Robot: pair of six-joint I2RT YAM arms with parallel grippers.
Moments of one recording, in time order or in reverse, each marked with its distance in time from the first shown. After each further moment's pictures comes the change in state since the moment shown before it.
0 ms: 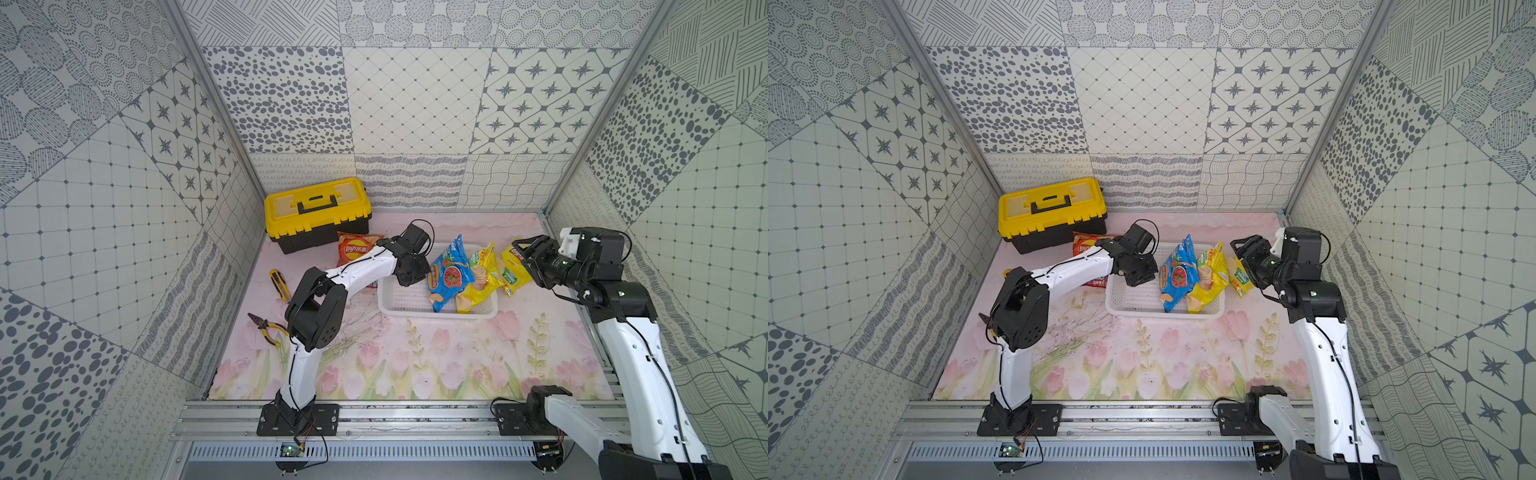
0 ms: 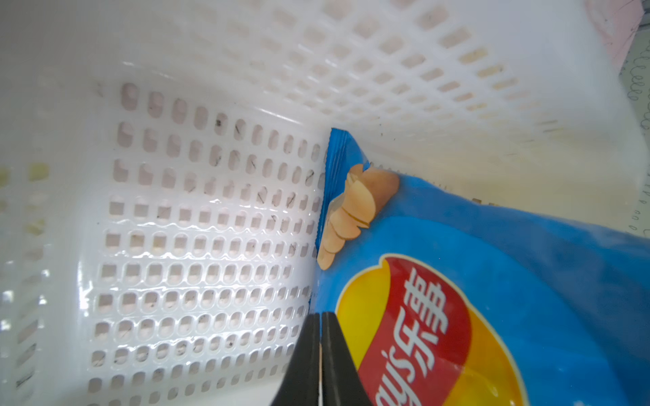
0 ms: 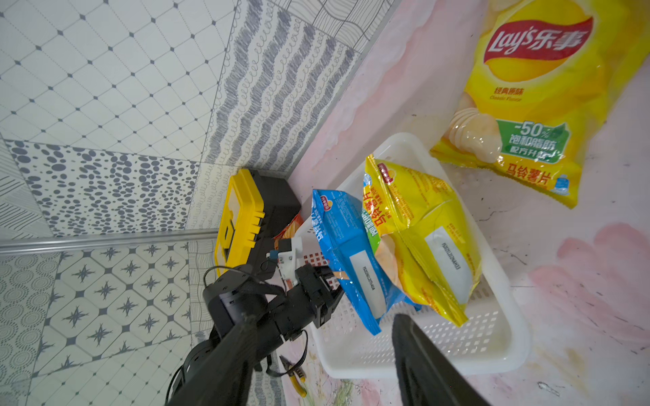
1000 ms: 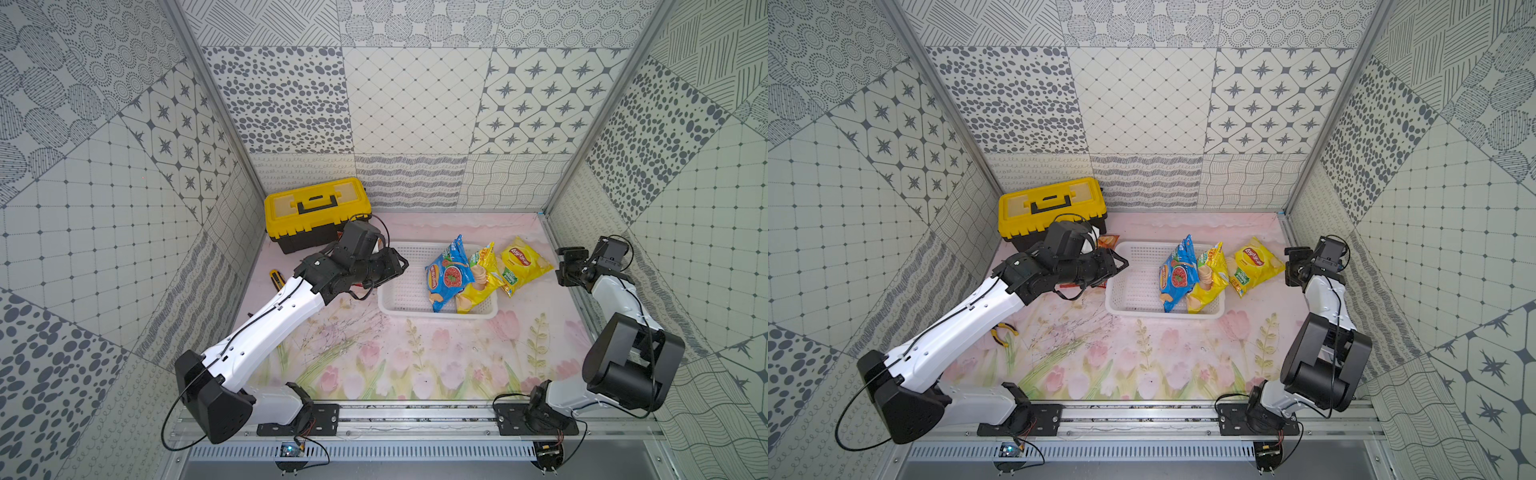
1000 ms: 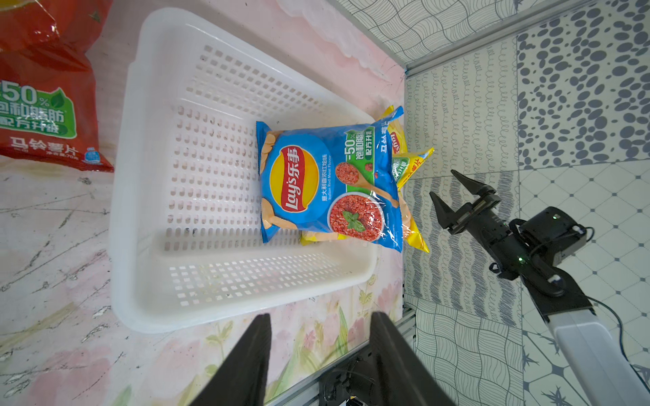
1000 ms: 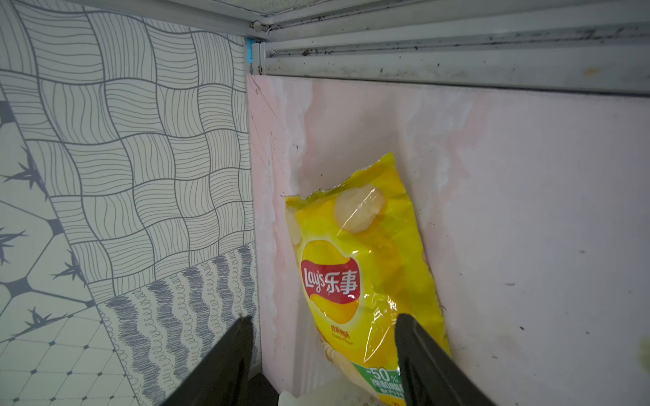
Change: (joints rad) left arm 0.018 -0.735 -0.309 -0.052 0.033 0.042; right arm -0.464 0.514 -0.192 0.511 0.015 0.192
